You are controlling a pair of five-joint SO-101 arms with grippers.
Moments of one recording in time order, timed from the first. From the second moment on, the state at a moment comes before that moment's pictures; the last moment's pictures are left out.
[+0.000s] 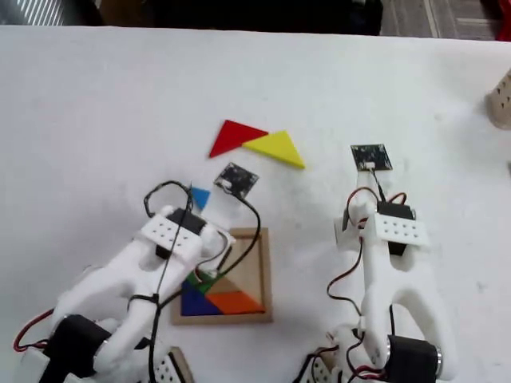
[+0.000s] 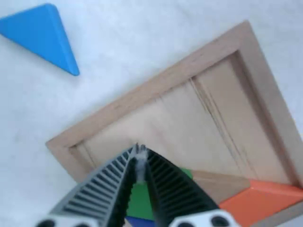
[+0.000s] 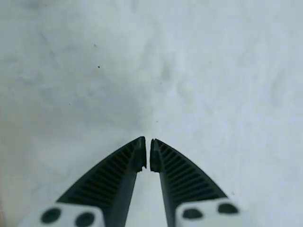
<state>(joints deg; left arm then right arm) 22.9 -16.1 55.4 52.4 -1.5 5.5 -21.3 53.3 52.7 16.0</state>
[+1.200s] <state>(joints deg) 22.0 -17.2 58.9 52.7 -6.8 5.5 -21.3 53.3 51.9 16.0</state>
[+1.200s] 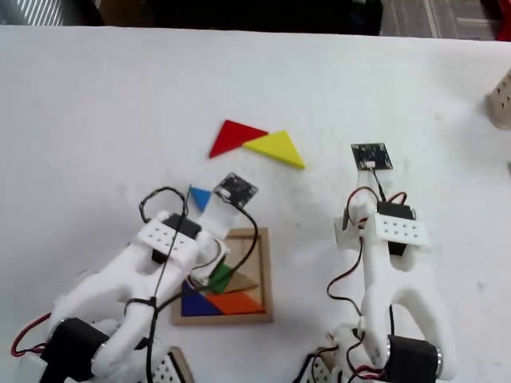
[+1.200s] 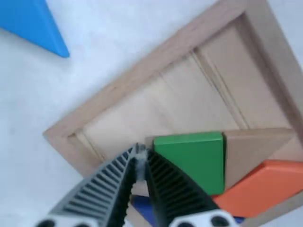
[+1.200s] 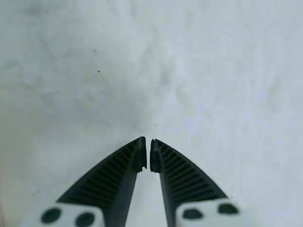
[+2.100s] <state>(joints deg) -7.9 -16.7 49.1 51.7 1.2 -22.1 -48.0 69.4 56.7 21.8</state>
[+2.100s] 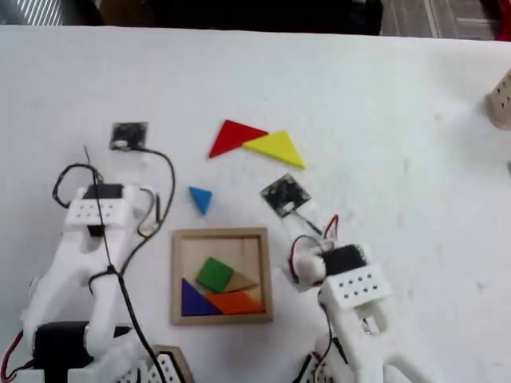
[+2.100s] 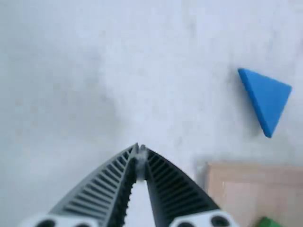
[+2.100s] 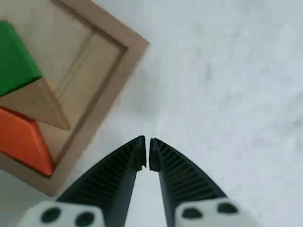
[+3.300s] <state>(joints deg) -12.0 -16.5 49.1 49.3 5.1 -48.2 -30.8 66.4 42.3 11.2</state>
